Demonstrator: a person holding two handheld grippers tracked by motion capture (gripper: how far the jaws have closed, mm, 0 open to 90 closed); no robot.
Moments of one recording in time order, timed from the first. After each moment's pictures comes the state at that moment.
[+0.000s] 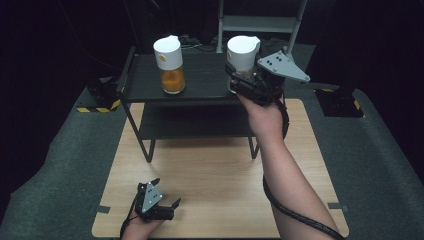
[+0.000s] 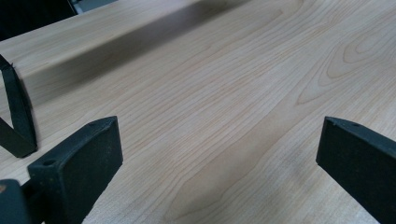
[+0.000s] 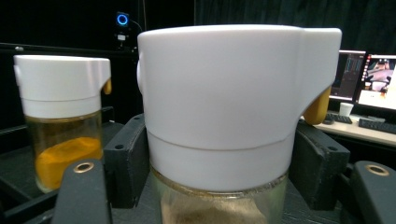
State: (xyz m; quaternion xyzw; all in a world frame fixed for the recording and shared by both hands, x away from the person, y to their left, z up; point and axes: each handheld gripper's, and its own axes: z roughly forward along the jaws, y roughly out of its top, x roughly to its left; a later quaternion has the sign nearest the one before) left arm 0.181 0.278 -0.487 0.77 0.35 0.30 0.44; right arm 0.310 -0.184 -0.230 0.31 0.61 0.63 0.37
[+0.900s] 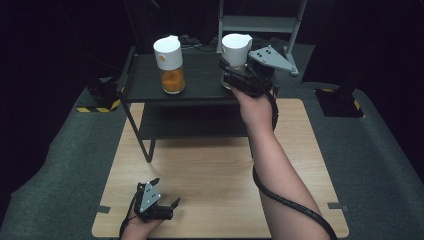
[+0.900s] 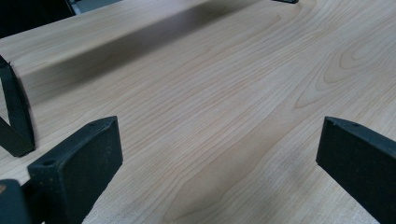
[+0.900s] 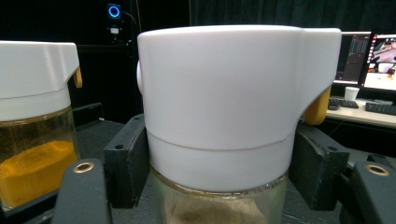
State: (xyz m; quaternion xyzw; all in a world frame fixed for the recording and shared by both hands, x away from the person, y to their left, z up) left arm 0.182 0.282 -0.488 0.77 0.35 0.29 0.45; right arm 0.340 -0.170 -0.234 0.33 0.61 0.62 0.35
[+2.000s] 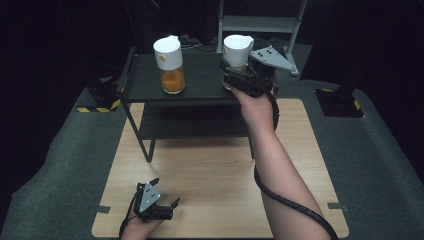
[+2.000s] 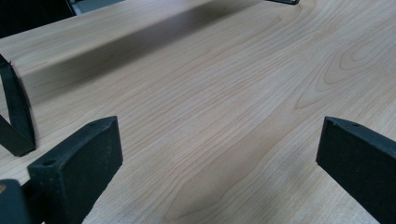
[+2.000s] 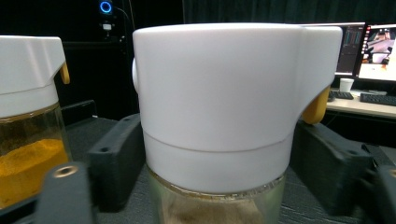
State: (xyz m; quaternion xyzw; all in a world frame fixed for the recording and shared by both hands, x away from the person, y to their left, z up) left arm 0.181 0.283 -0.489 0.77 0.35 0.29 0.45; right arm 0.340 -0.168 -0.232 0.35 0.61 0.62 0.35
